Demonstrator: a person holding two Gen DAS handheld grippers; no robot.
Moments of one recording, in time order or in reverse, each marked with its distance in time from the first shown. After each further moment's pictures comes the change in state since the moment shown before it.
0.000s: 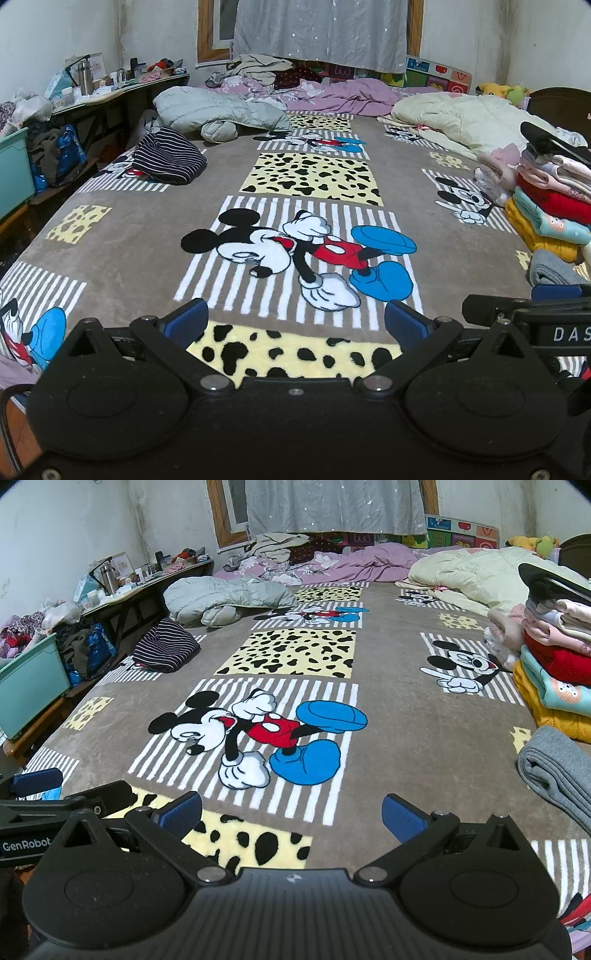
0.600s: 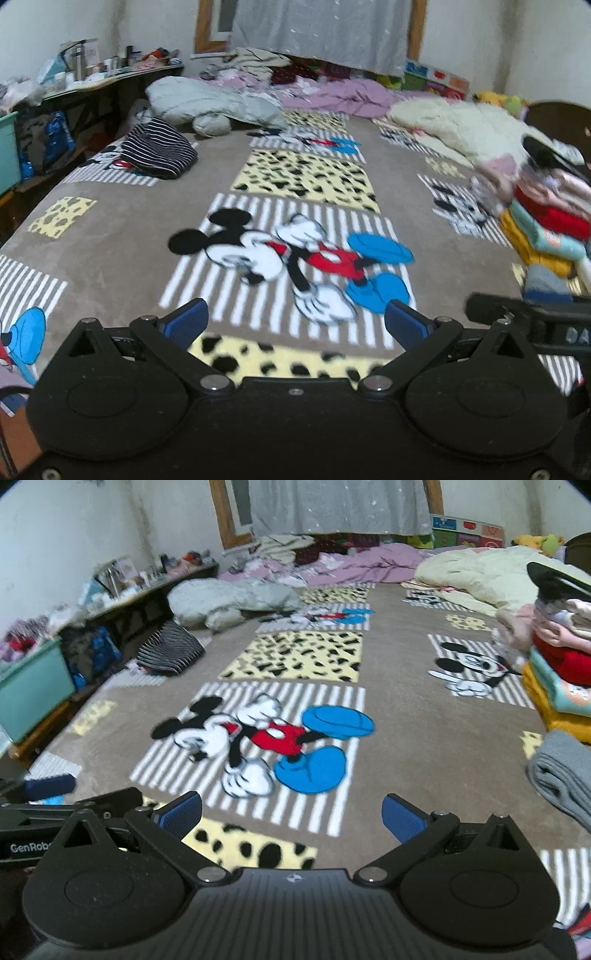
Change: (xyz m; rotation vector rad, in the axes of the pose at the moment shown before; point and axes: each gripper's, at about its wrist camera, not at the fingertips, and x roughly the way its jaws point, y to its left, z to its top) left arm 0.027 0.027 0.022 -0.068 -0.009 -0.043; right arm 0.014 -0.008 0.007 0.019 -0.029 0.046
